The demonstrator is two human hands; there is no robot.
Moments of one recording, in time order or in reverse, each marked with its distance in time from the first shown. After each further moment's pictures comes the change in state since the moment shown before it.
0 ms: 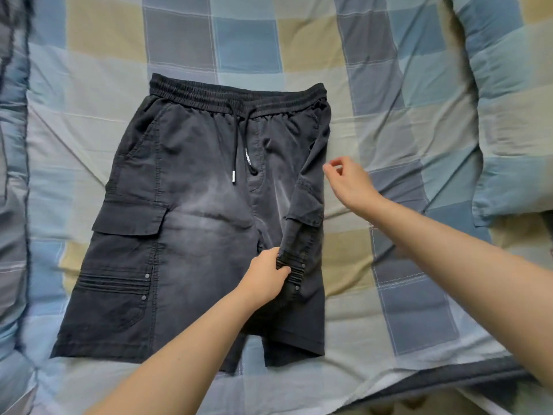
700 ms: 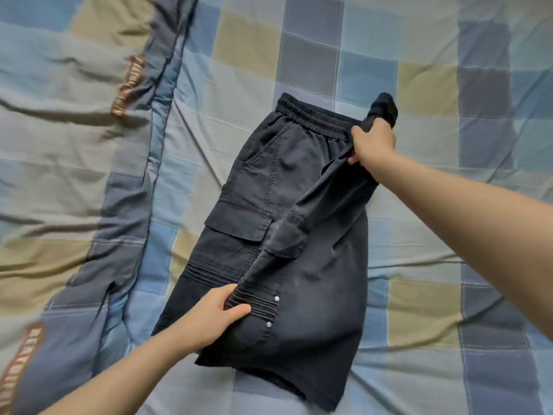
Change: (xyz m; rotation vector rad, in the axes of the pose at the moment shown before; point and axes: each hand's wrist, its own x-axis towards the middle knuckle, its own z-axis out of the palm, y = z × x) left_hand -0.112 -0.148 -0.178 -0.228 0.008 -0.124; right_hand 0.082 -0.199 0.104 0.077 0.196 -0.032
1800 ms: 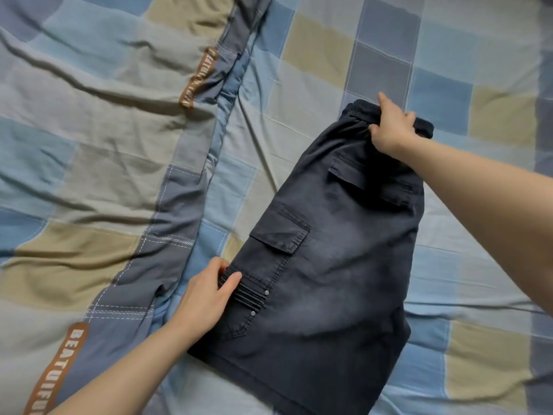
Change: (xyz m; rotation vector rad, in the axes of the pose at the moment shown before) left_hand 0.030 -0.071 -0.077 0.106 0.536 -0.018; right_hand 0.026 -0.077 0.088 -0.505 -0.144 -0.331
